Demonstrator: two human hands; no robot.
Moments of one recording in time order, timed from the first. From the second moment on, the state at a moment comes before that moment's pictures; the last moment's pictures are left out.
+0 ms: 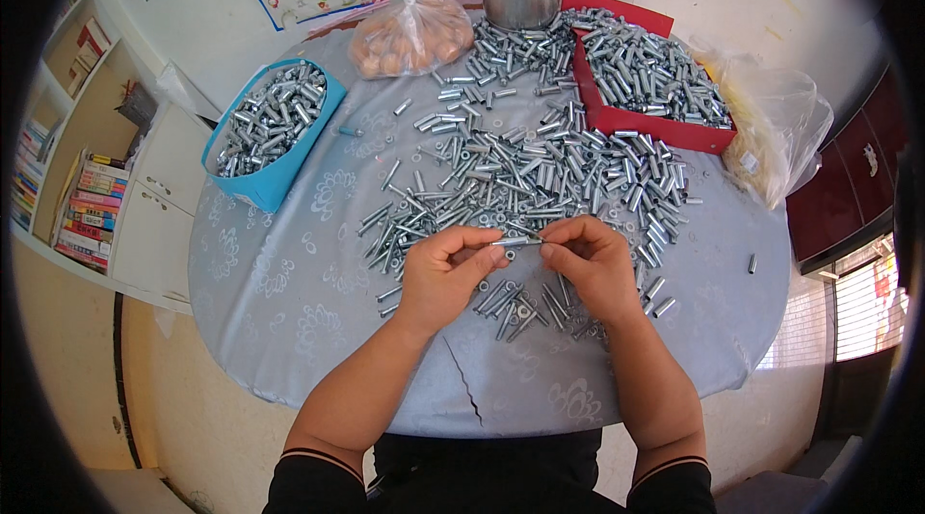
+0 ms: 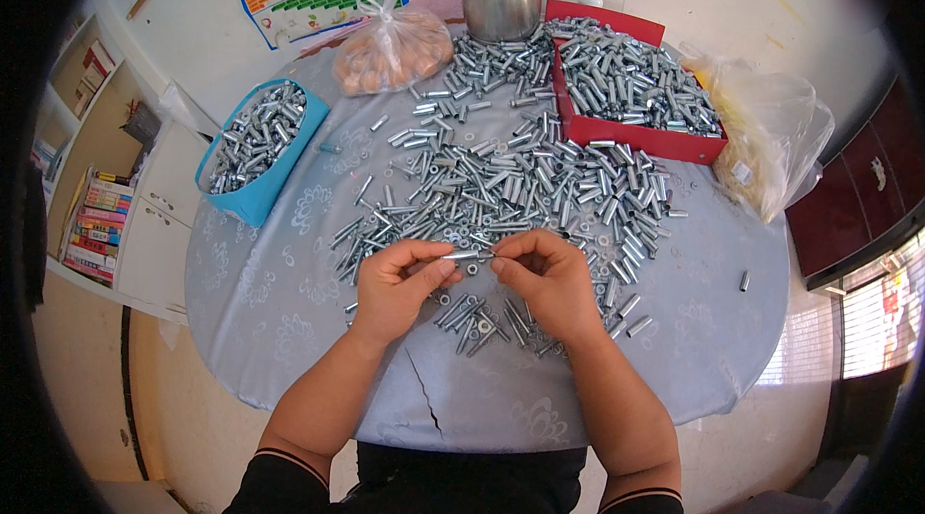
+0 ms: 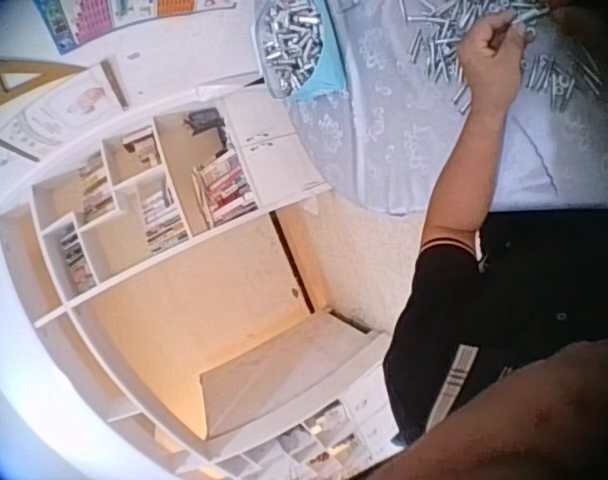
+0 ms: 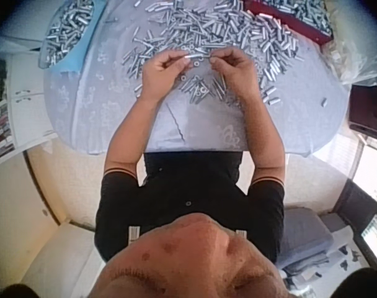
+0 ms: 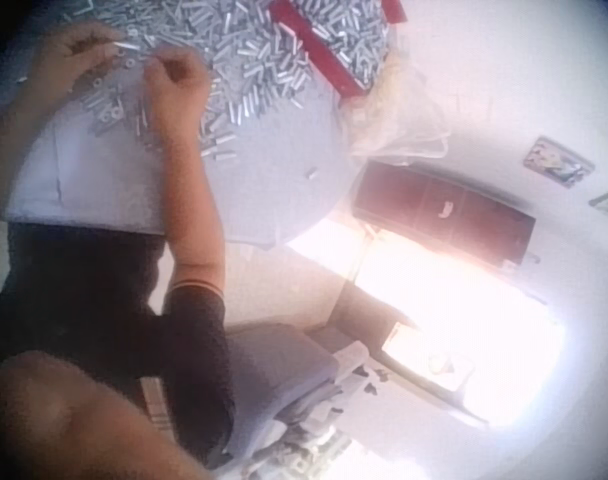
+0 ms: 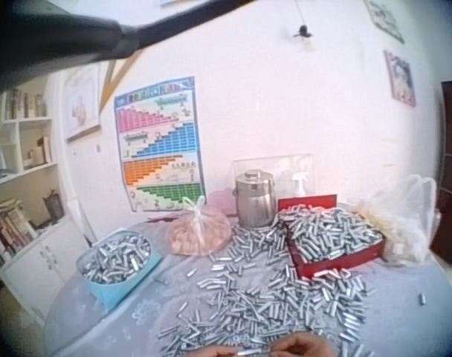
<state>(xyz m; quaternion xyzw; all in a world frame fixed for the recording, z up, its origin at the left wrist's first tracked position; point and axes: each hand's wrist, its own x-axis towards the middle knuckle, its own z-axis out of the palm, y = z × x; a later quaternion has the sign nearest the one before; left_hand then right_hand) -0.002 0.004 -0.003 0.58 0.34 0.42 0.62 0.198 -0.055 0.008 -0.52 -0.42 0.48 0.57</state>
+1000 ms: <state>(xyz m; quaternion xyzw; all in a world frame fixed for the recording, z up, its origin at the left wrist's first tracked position) -0.005 0.011 0.002 0.56 0.32 0.42 0.64 0.202 -0.057 0.018 -0.57 -0.47 0.44 0.50</state>
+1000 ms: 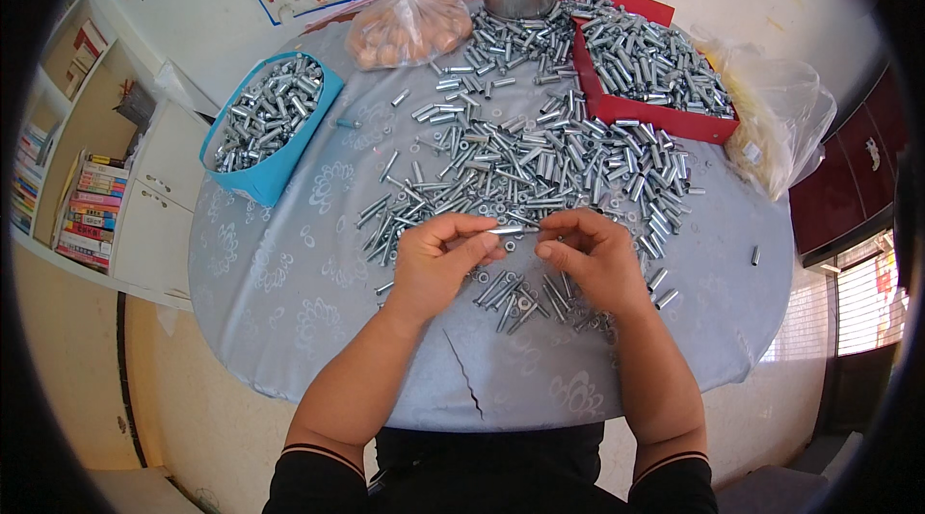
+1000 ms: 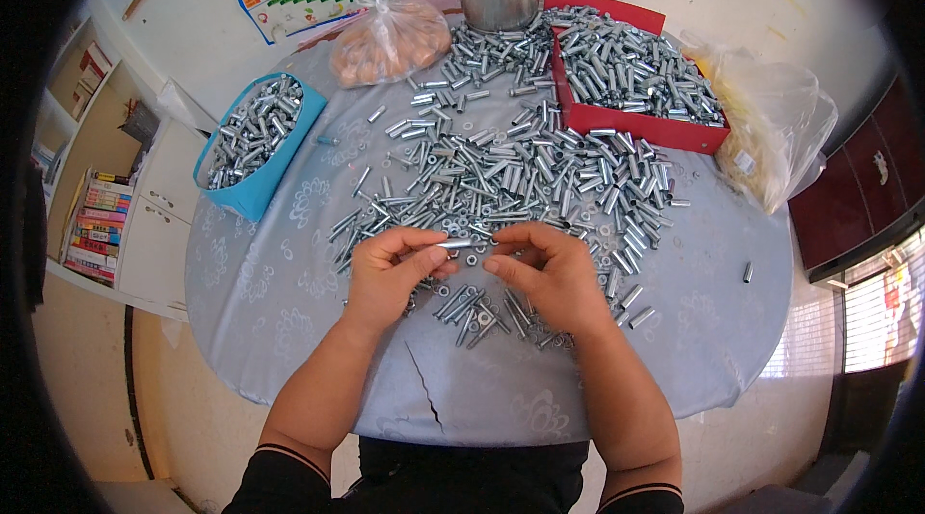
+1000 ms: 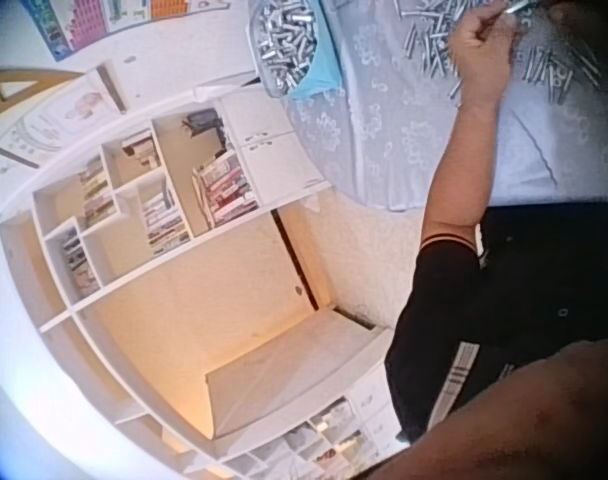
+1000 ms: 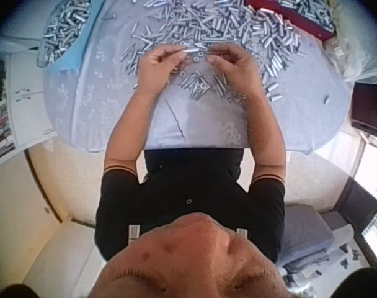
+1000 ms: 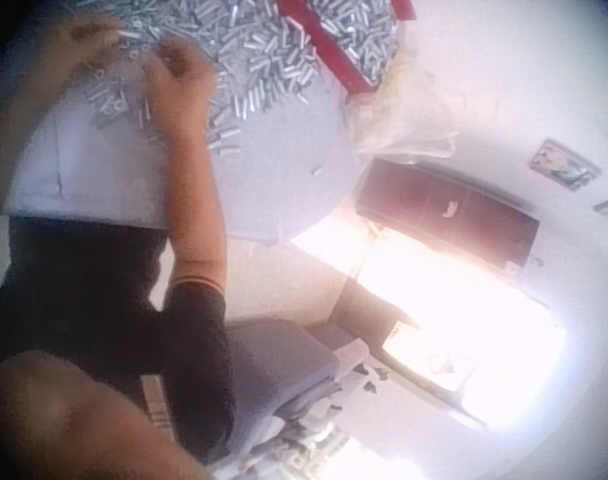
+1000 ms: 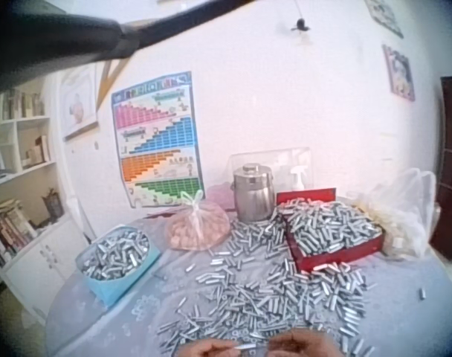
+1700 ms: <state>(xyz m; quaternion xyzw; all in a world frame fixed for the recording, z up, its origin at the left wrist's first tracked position) -0.005 0.012 -0.005 0.56 0.31 0.42 0.64 0.210 -0.063 0.016 -0.48 -0.82 0.19 0.25</state>
